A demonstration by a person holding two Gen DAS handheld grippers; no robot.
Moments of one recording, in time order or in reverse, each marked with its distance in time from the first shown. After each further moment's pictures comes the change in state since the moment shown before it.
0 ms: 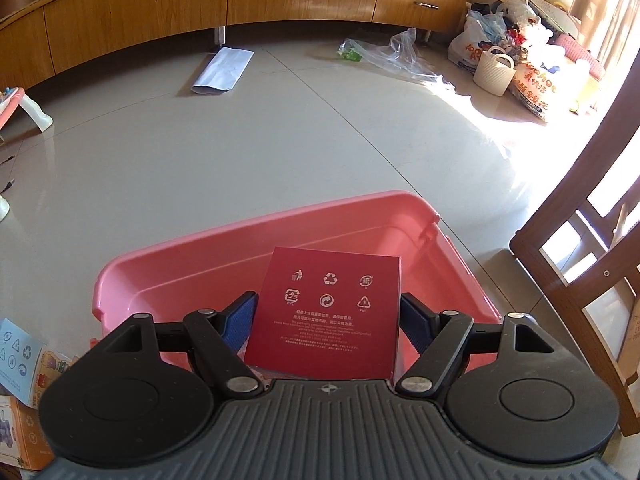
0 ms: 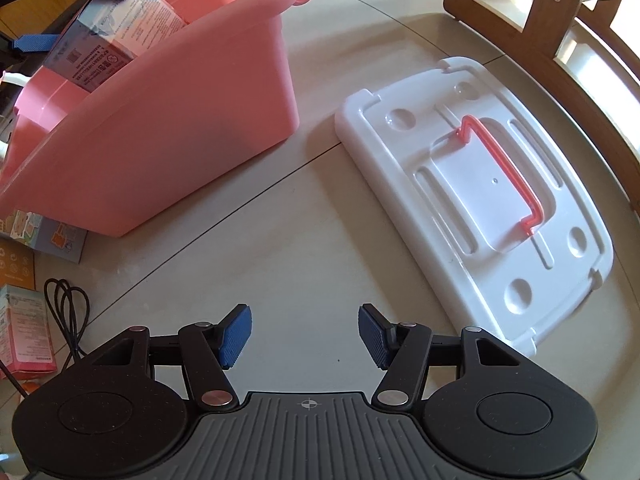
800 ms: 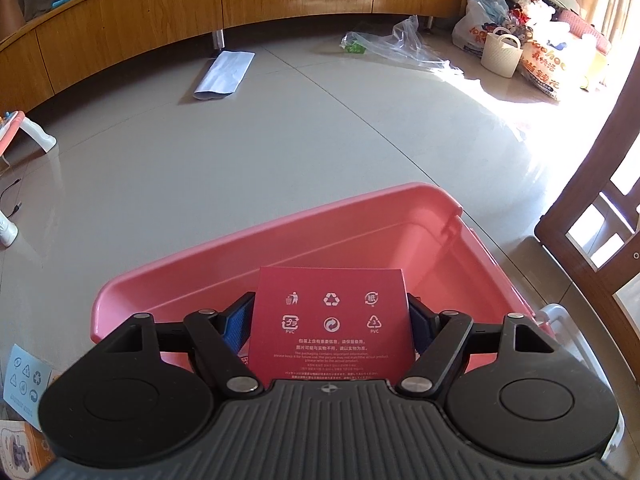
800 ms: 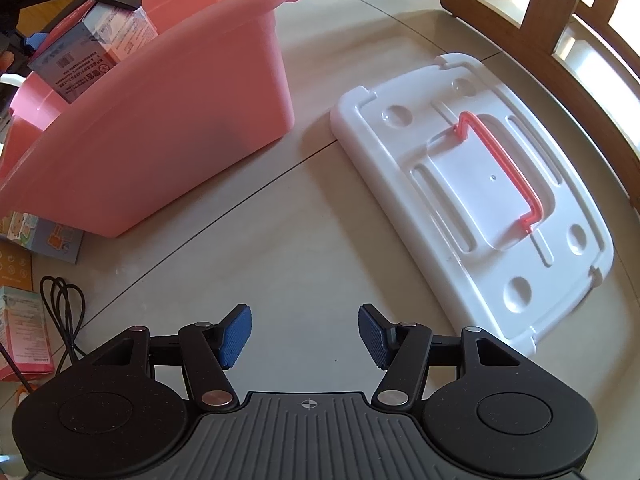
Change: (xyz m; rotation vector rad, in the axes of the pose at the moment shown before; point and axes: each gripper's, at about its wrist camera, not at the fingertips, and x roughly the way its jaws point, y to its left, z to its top) left arm 0.022 -0.006 0.005 0.064 0.008 0.052; right arm 0.004 -0.008 0.002 -0.023 0.013 0.004
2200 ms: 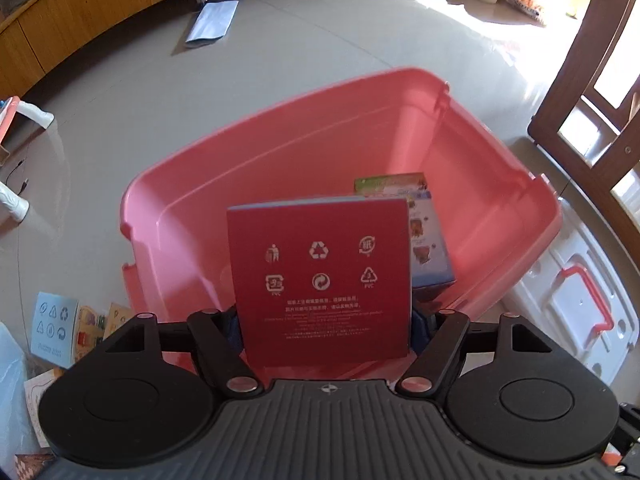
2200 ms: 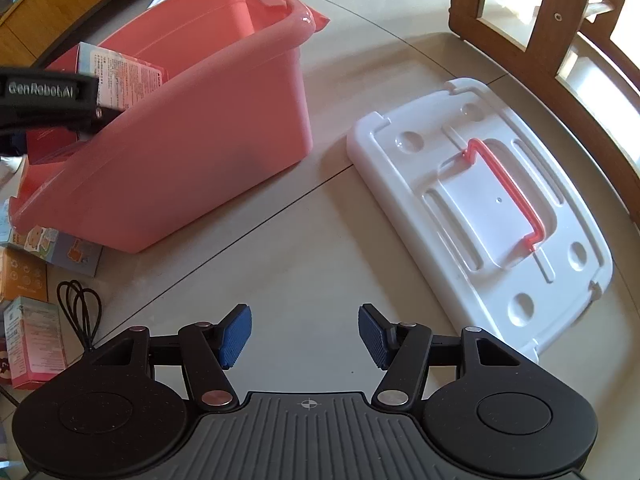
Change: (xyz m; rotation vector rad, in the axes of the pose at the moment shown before) left arm -0.026 0.009 -0.057 0.111 0.189 0.029; right arm -0.018 0.018 0.005 -0.002 -0.052 0.020
